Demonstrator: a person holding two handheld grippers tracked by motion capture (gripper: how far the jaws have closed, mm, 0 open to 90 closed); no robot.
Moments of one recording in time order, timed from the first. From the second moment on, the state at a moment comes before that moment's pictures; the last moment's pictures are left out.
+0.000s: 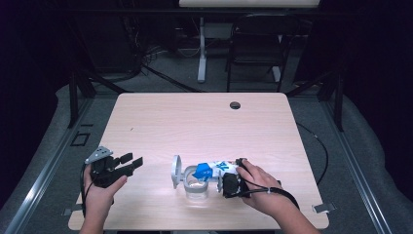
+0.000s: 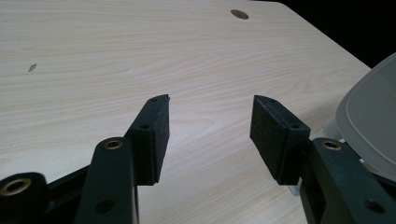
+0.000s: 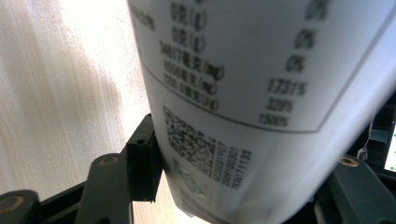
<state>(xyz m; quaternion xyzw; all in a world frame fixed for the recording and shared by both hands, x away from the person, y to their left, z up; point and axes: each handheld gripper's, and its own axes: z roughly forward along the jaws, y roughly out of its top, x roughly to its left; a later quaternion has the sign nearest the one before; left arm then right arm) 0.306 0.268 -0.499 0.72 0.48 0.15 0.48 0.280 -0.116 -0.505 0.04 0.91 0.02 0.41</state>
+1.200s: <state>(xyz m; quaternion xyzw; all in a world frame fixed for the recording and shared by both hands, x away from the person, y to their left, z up) 0.306 0.269 -0.500 0.72 0.49 0.14 0.48 0.281 -0.112 -0.496 0.02 0.91 -0.03 0.41</state>
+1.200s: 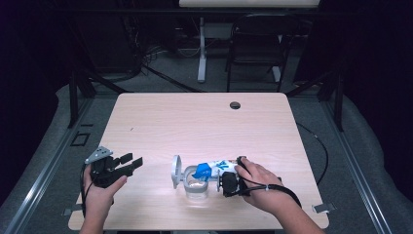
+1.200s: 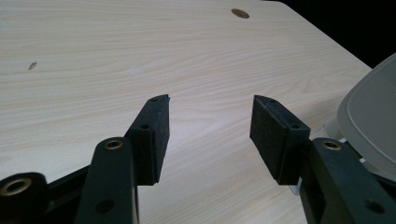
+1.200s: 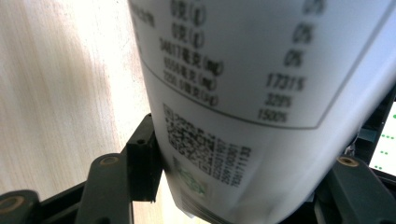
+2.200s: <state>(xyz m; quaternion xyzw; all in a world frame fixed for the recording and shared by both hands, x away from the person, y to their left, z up) 0.306 0.268 -0.501 0.72 0.49 0.15 0.48 0.281 -0.110 -0.489 0.01 0.90 -0.07 0.42</state>
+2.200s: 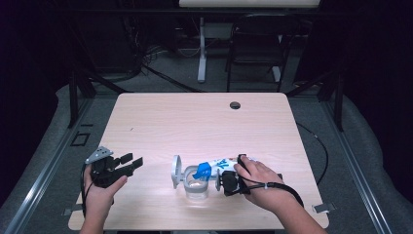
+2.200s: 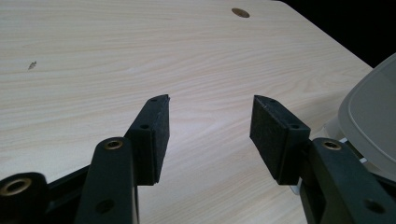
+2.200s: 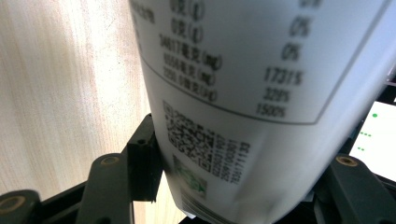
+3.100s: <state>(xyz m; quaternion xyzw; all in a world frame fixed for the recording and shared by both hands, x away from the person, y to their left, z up) 0.306 0.269 -0.499 0.72 0.49 0.15 0.48 0.276 -0.102 -0.486 -0.02 0.90 -0.08 0.44</state>
